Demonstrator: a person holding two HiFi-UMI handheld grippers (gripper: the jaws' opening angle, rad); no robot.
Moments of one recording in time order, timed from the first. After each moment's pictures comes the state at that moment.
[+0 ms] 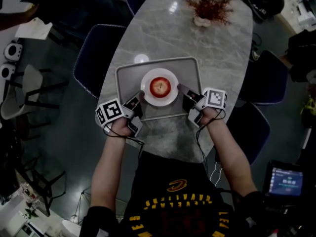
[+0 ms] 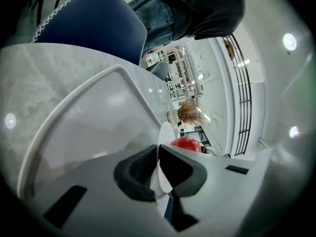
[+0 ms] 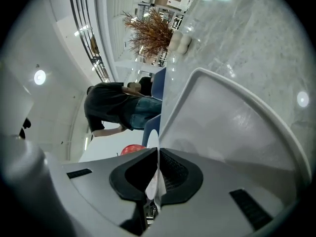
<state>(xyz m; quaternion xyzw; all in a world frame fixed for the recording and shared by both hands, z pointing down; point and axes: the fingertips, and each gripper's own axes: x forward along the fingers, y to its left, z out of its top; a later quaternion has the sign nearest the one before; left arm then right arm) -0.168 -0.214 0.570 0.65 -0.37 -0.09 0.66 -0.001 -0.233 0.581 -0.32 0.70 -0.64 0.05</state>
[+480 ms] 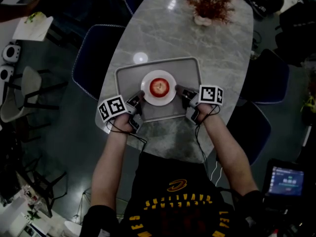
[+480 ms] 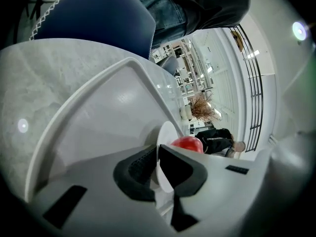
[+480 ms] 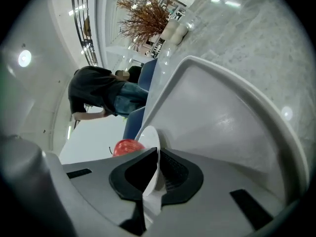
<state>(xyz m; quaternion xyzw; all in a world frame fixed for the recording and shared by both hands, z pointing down) -0.174 -0.220 0.614 0.63 -0.39 -0.03 0.67 -0.018 -0.236 0.619 -0.33 0.68 -0.65 -0.02</state>
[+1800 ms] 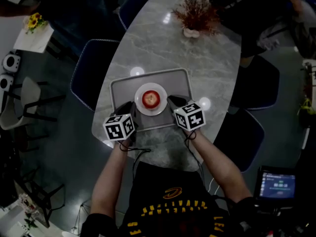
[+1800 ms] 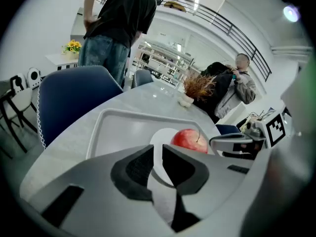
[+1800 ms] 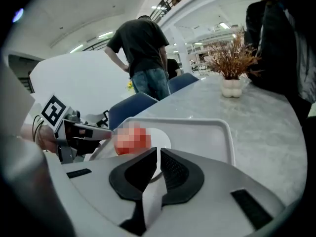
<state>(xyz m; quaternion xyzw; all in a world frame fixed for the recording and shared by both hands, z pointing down) -0.183 -0.225 0.592 0.73 -0.51 0.19 0.40 -0.020 -0.236 0.594 -0.40 0.82 -0.31 -0.26</state>
